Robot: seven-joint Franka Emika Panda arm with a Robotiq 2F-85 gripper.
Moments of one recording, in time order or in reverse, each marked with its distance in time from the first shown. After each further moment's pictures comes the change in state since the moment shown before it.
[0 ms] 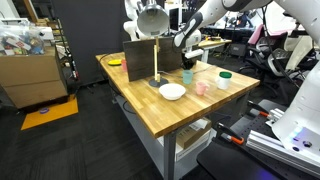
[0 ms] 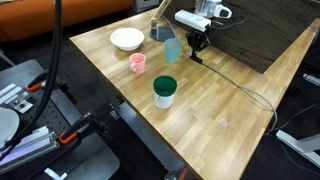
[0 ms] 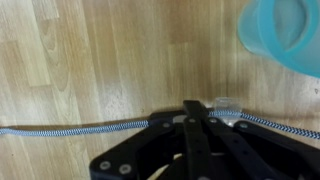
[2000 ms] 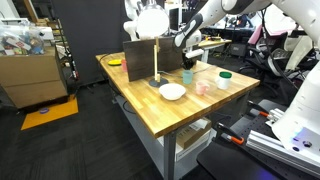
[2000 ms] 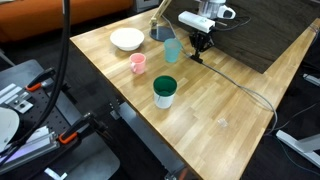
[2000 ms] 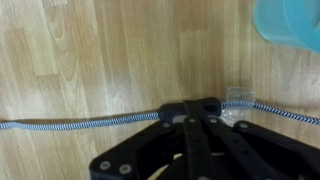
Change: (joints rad) arm -0.015 0.033 -0.001 0.054 0.000 -0.008 -0.018
